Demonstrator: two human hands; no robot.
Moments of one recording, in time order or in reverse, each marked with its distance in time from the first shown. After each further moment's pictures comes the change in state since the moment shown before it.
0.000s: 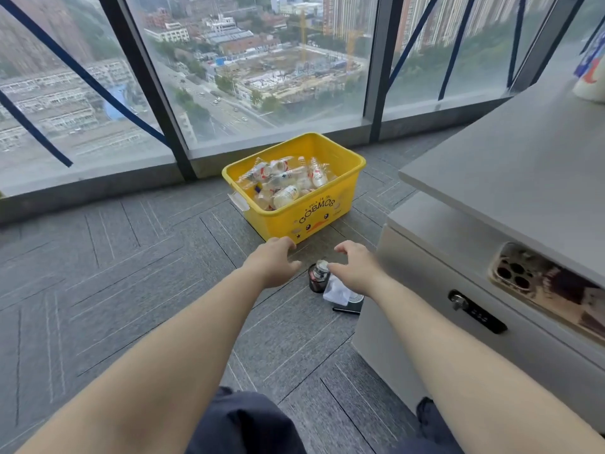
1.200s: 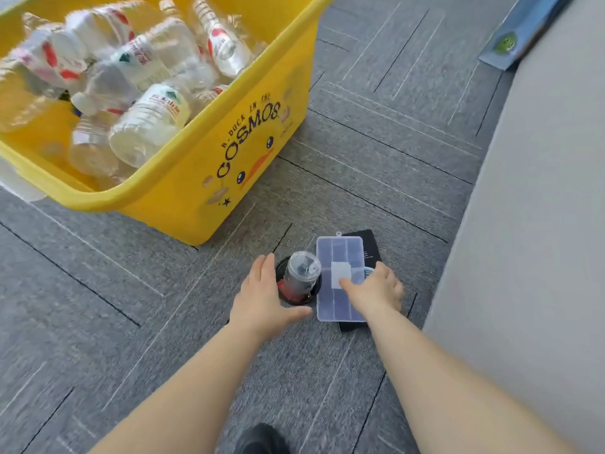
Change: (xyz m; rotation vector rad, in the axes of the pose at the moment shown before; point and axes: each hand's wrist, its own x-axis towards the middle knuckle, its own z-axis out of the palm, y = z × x) left_hand 0.393 -0.152 0.297 -0.025 -0.357 0.027; right_hand 0.350 0.271 0.238 0.118 0.207 0.941
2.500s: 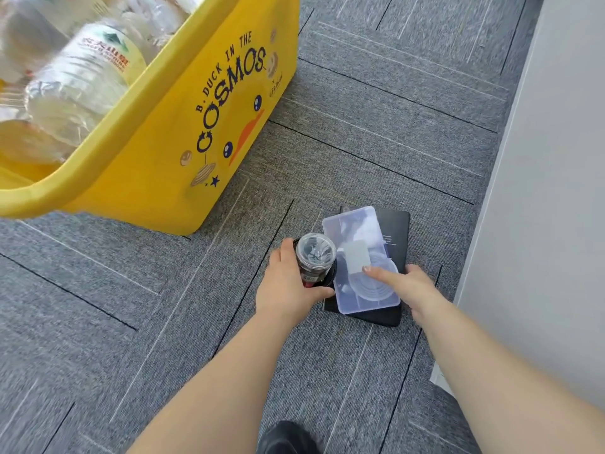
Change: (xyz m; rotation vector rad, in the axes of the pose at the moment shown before) left_hand 0.048 -0.004 0.039 -0.097 0.000 0.009; right_hand 0.032 0.044 0.013 0.523 -0.268 0.275
